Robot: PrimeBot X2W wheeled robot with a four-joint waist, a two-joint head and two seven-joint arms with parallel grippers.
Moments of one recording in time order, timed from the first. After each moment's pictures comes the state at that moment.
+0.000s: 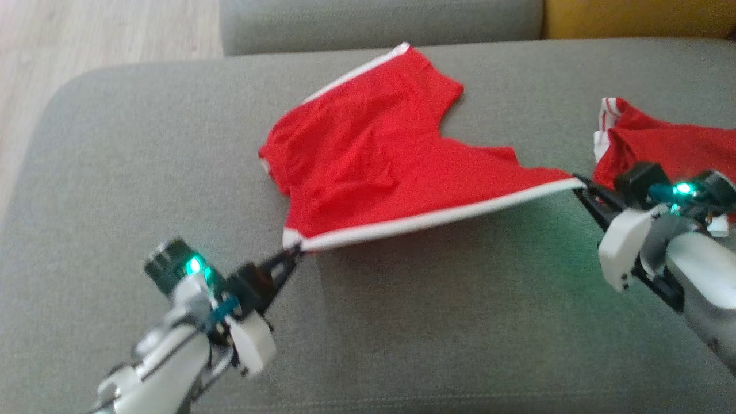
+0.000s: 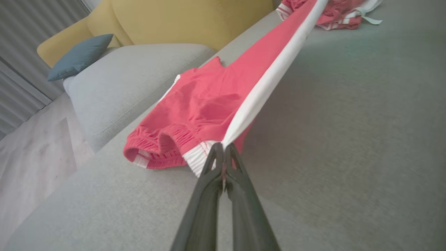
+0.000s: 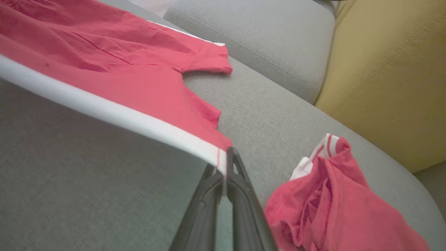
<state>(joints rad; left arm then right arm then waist) -0.40 0.38 -0.75 0.41 -0.09 -0.12 -0.26 -0.74 -0.56 1.03 0.82 0.57 0.13 -0.15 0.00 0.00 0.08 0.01</state>
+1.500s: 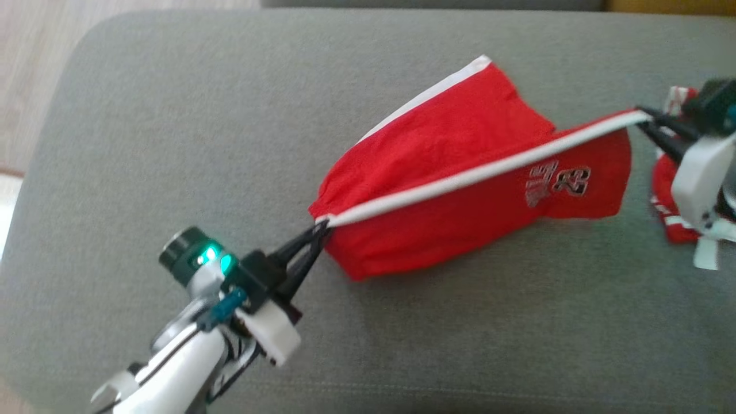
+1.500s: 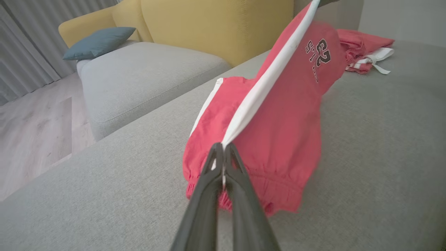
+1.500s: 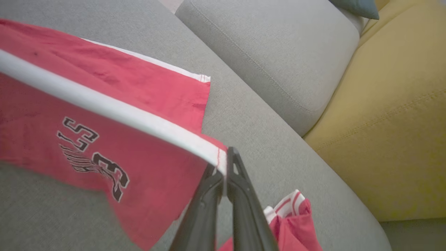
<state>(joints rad) -0.32 0.39 -0.73 0.12 -0.20 -0.05 -0.16 -0.84 -0.89 1.03 0.38 0.62 0.13 0.14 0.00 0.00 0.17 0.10</state>
